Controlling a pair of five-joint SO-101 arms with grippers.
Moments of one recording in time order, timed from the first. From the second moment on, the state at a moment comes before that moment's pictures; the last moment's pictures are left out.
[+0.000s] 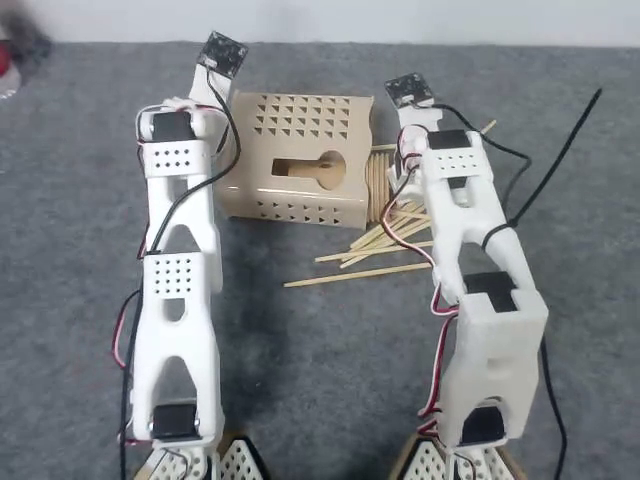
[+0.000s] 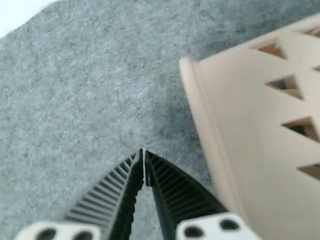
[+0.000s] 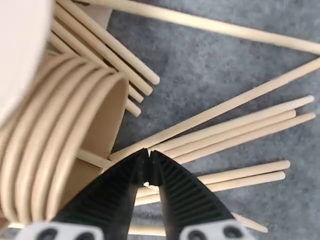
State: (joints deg) left arm -8.9 81.1 -94.4 83.1 -22.0; right arm -11.5 29.5 -13.3 62.2 12.9
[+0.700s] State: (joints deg) left arm -11.3 80.7 -95.3 87.4 -31.9; right arm -20.0 20.5 -14.6 63.4 18.0
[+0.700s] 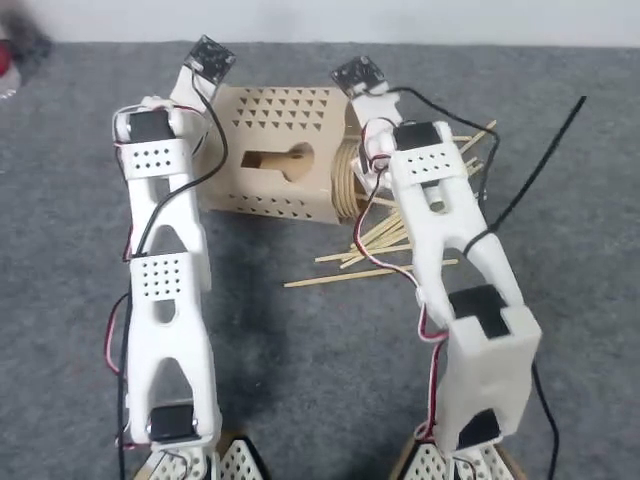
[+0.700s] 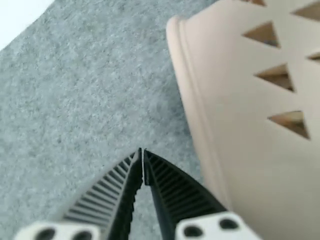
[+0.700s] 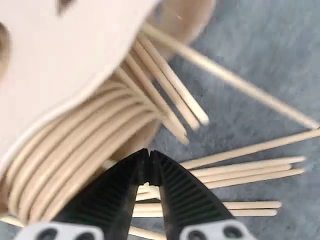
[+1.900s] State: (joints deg) left arm -5.2 80.7 -95.3 98.8 -31.3; right arm -32.2 21.4 -42.6 66.3 22.5
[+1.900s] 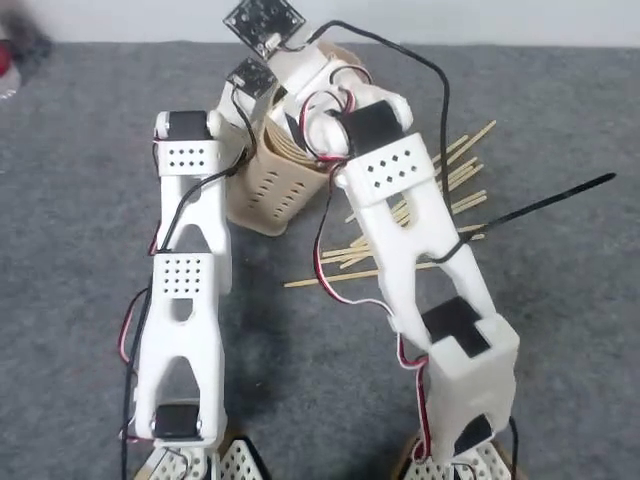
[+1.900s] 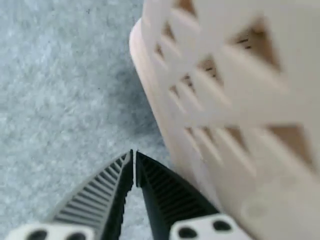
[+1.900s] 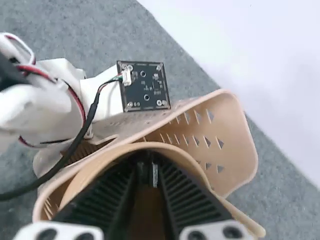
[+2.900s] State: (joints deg) left arm -19.6 73.5 -95.3 91.6 -16.7; right arm -33.9 38.6 -58.3 76.4 22.5
